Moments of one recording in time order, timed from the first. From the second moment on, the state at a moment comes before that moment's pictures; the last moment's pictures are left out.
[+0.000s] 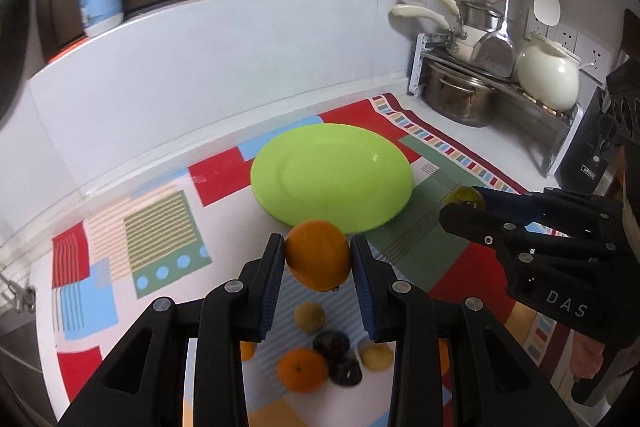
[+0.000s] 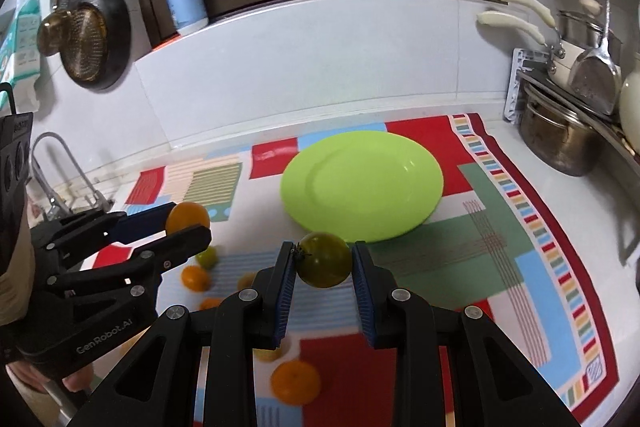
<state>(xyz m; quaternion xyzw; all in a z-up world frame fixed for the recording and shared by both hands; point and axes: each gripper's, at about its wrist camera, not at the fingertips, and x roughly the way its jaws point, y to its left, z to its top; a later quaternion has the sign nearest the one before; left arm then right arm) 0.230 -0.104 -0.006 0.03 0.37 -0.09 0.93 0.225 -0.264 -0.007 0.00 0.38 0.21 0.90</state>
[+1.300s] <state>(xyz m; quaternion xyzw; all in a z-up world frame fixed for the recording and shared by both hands) 0.362 -0.099 -0.070 0.06 0.45 -0.12 0.88 0.349 -0.249 -0.082 0.01 0.47 0.19 0.86</state>
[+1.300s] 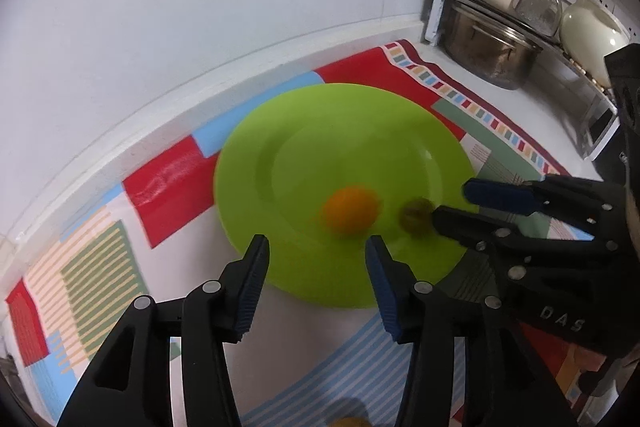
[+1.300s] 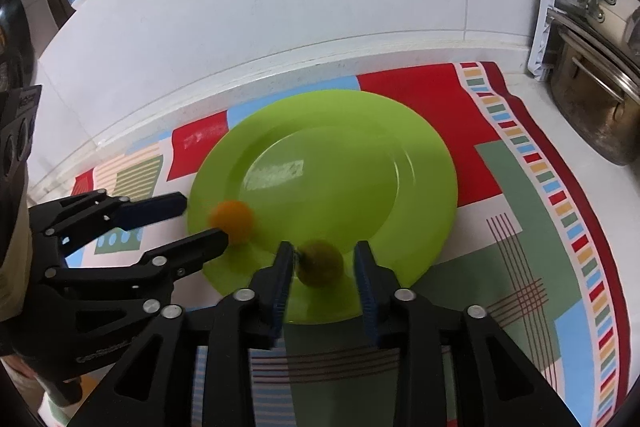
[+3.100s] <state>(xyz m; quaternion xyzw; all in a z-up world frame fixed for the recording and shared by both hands) 0.121 -0.073 -0.041 0.09 0.34 -0.07 0.94 0.139 -0.248 -0.039 -0.06 0.40 0.17 0.90</state>
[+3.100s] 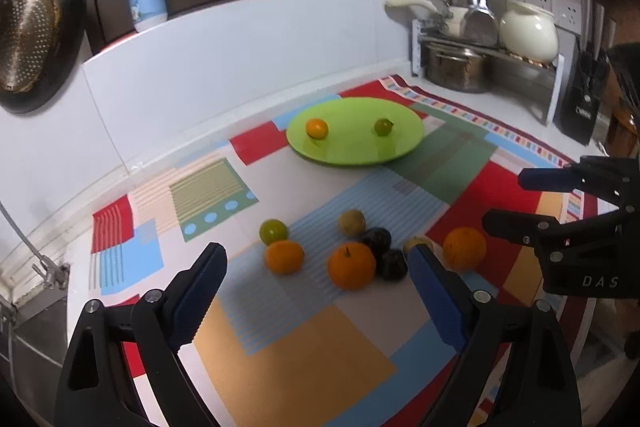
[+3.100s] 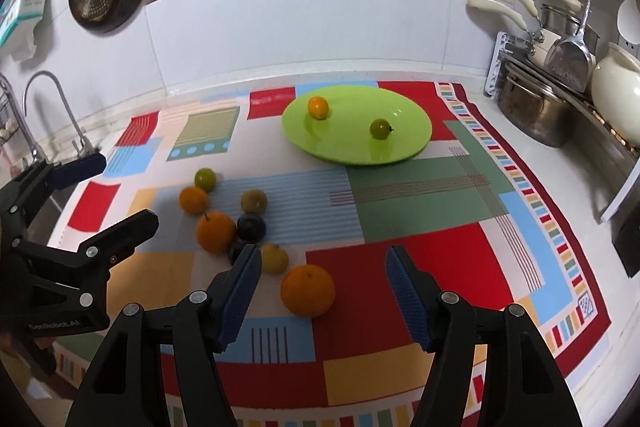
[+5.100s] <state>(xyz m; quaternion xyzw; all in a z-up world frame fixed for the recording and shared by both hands) 0.164 -0.083 -0.100 0.04 0.42 -0.14 0.90 0.165 -0.244 -0.092 -0.02 0.49 0.20 0.85</state>
